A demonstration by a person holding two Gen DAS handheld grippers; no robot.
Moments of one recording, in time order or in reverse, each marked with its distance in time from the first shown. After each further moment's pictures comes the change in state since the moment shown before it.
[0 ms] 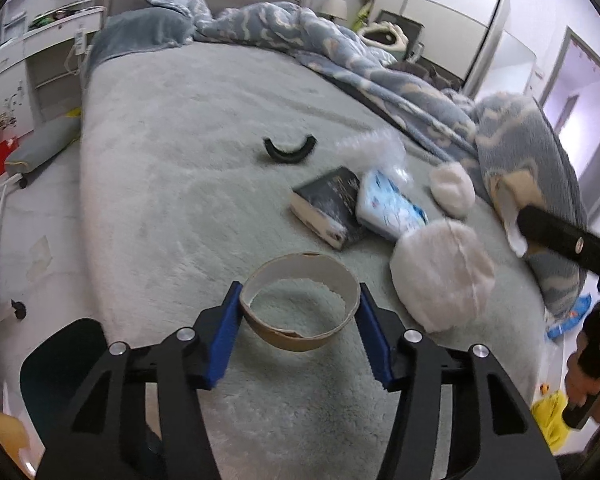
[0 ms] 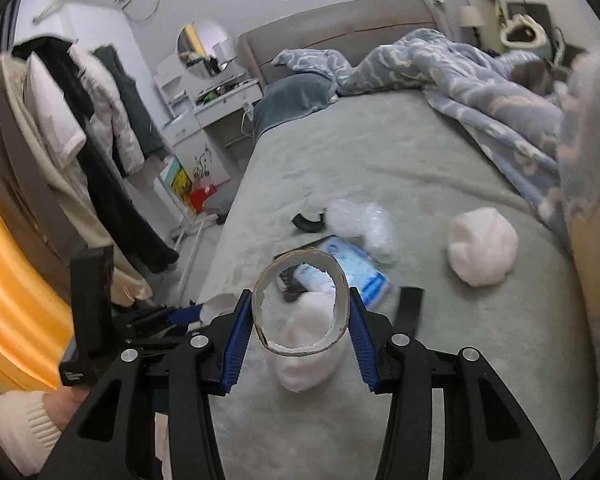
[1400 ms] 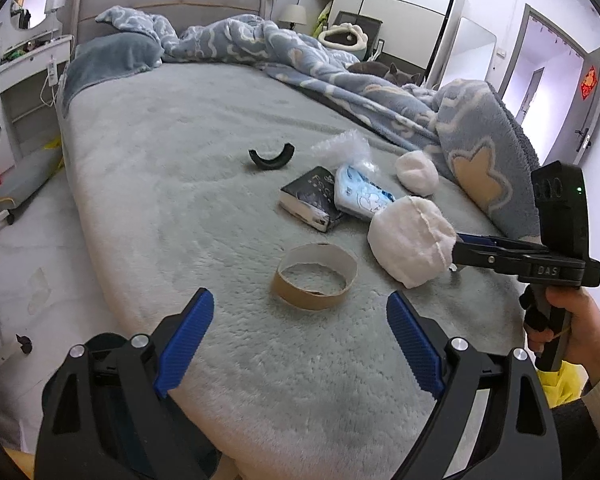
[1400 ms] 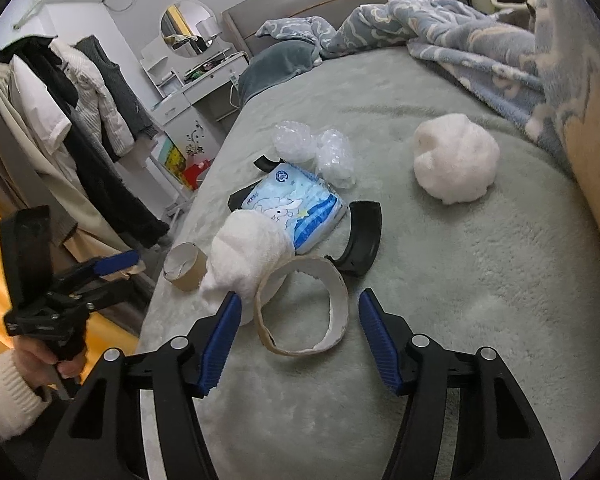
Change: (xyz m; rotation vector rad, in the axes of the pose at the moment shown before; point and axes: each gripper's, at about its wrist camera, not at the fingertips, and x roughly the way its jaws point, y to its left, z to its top) left arm -0.034 0.008 -0.012 0.139 -0.004 -0.090; right arm 0.014 -0.055 -0.047 0.096 0.101 0.057
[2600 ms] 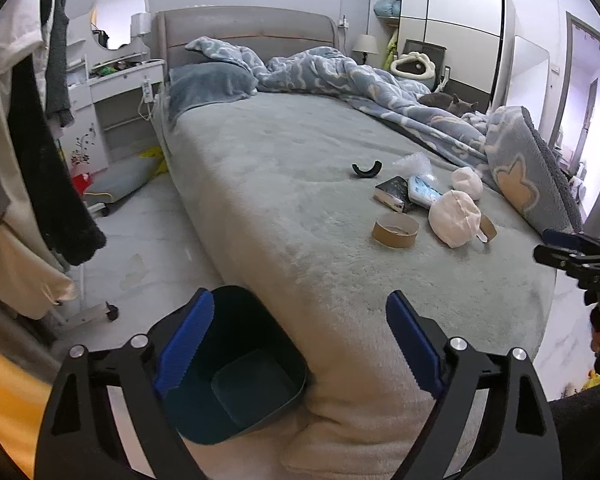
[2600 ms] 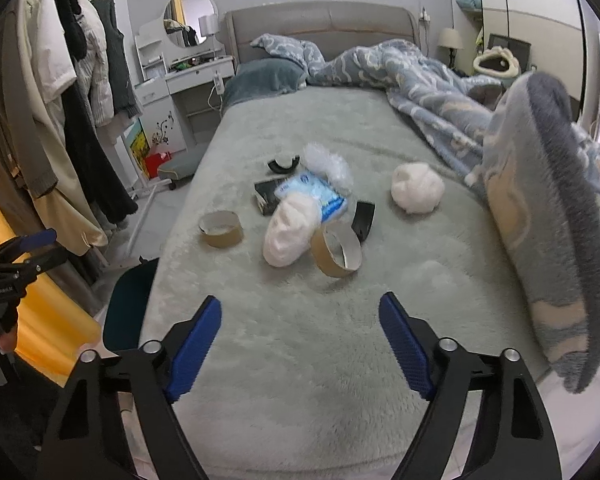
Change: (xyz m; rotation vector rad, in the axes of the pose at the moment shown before) left arm -0.135 0.012 -0.063 -0.052 -0.114 0.309; right arm -0.066 0.087 -0.045 -0.167 -0.062 -0.284
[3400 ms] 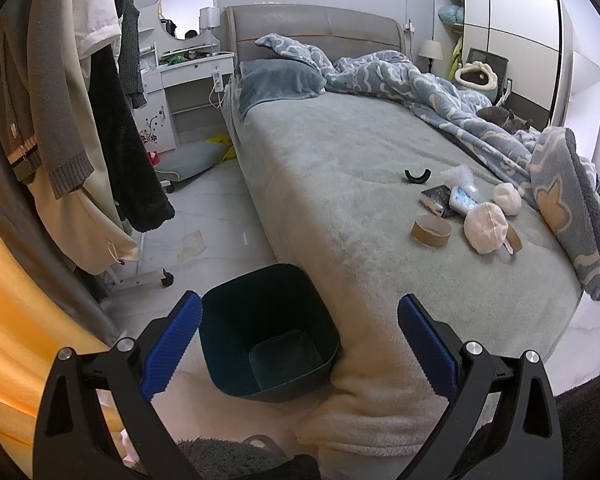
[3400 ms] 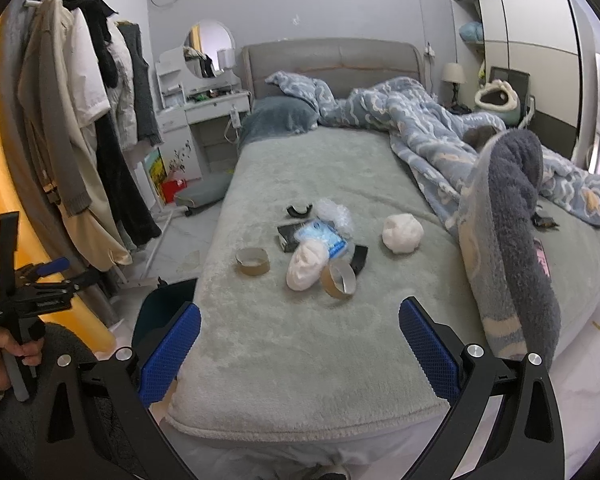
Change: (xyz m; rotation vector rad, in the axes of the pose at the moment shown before) left arm -0.061 -0.012 -0.012 -0.121 0.014 0.234; right arm -0.096 0.014 0.005 -0.041 -0.113 0.012
